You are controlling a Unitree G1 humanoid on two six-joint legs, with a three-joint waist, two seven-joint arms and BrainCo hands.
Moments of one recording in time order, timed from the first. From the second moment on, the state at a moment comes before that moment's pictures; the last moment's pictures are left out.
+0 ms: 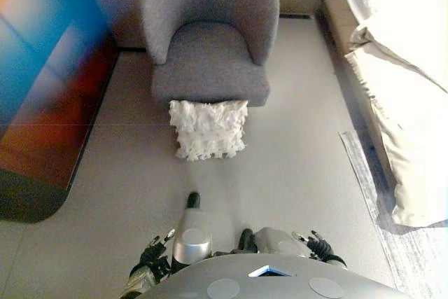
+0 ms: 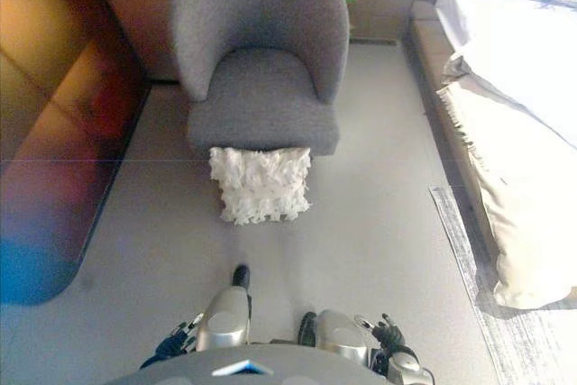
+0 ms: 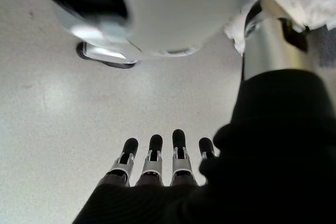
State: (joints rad) left arm 0.16 0.18 -0.04 1.19 -0.63 -0.15 -0.05; right arm 0.16 -0.21 0.16 1.13 0.37 -0.12 -0.06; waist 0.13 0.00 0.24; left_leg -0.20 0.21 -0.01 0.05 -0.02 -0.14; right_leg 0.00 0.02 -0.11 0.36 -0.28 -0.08
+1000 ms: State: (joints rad) left arm 0.07 0.21 -0.10 1.19 -0.62 -0.10 -0.04; right arm 0.12 -0.22 0.15 1.10 0.45 -0.21 -0.09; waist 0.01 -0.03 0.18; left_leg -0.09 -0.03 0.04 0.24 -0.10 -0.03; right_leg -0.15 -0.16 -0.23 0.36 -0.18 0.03
